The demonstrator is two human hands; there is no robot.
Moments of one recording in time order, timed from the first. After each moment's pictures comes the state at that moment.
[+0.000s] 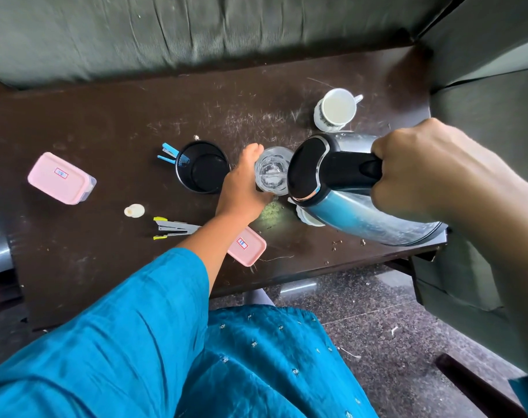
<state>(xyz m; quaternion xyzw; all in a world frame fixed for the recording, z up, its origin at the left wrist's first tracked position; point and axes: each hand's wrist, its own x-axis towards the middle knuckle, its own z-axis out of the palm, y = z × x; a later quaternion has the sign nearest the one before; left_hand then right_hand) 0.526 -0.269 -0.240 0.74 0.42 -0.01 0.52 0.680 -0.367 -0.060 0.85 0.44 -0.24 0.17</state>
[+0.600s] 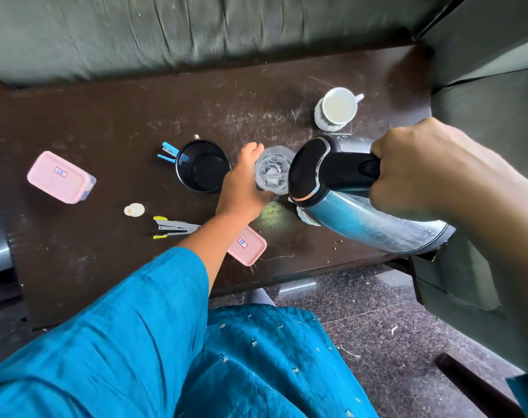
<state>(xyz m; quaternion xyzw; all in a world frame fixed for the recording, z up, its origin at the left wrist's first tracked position) 0.527 -0.270 -0.238 0.75 0.43 0.00 0.51 0.680 -0.365 -0.062 0.84 0.45 -0.25 0.17</state>
